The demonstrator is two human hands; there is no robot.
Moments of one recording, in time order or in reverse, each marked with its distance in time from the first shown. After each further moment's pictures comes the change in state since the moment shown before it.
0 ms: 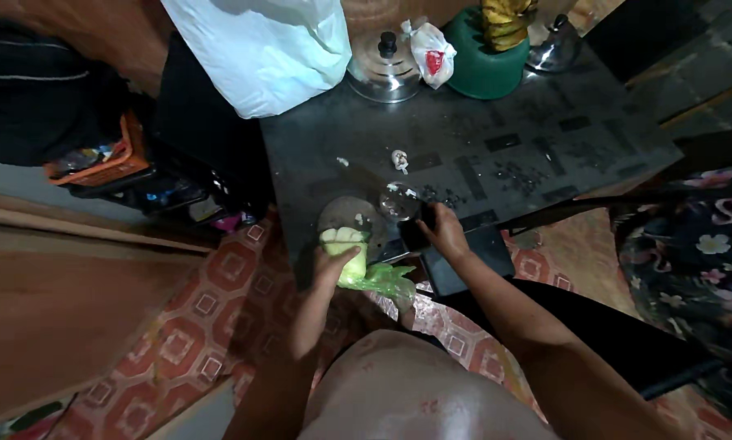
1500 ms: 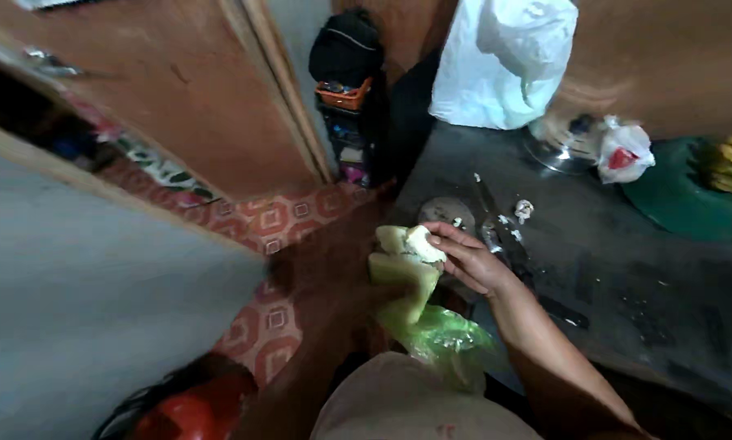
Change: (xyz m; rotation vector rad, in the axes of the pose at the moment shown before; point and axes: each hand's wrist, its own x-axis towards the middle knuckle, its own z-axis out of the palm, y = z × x) left_hand -0.291 -0.015 -0.046 -0.389 0.315 0.332; right_hand -0.115 -0.182 -0.059 0.924 -1.213 -0.430
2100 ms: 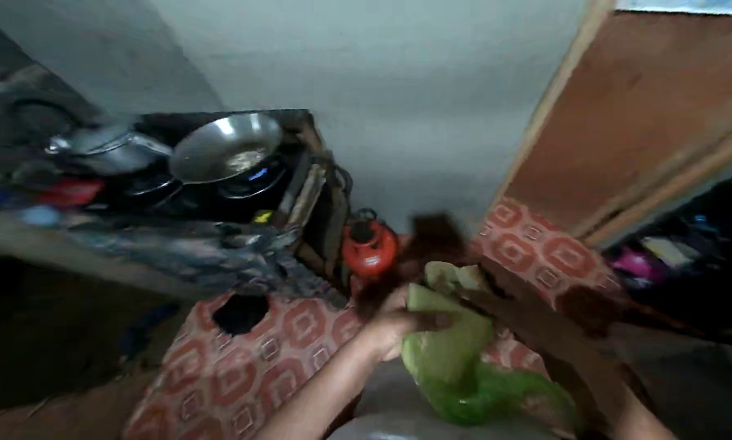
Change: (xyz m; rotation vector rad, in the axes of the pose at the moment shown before) left_hand -0.506 -0.103 -0.119 -0.688 0.757 0.296; right_hand -0.120 0.099 0.460 -0.699 -1.016 -0.094
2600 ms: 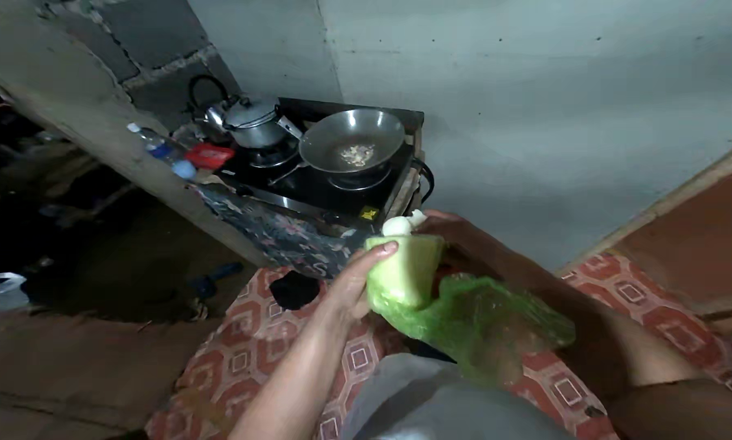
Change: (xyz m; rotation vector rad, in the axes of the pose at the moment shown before) left_hand -0.092 0.151 -0.181 -0.122 0.477 0.214; right_hand 0.236 -0.112 0.209 0.389 -0.454 -0.074
